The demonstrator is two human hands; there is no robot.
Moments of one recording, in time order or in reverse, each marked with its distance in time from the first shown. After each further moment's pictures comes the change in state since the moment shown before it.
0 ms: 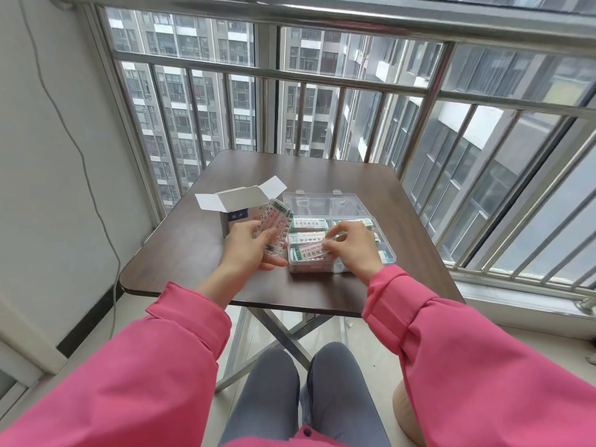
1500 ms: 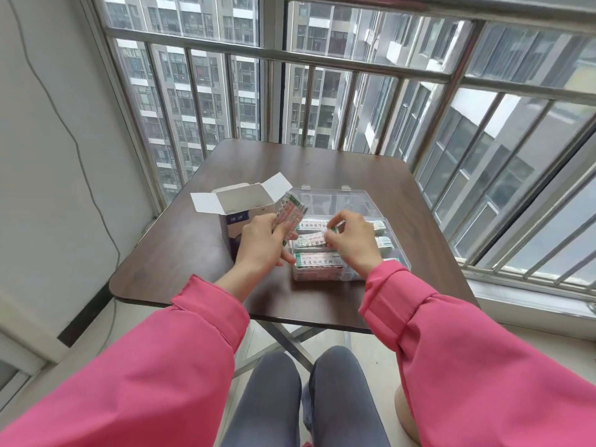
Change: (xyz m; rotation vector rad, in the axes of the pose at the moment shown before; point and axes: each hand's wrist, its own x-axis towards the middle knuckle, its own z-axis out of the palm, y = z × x) left_hand 0.035 0.000 0.017 0.274 0.052 0.125; right_hand 0.036 -0.009 0.013 -0.155 0.015 -0.031
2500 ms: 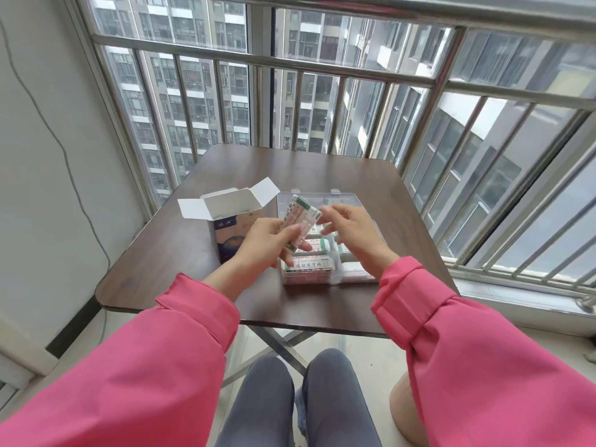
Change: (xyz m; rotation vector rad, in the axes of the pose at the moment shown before) left_hand -0.001 0.019 0.007 -0.189 -0.256 -0.042; right_hand -0.001 -0.006 -0.029 0.429 -0.122 -0.041
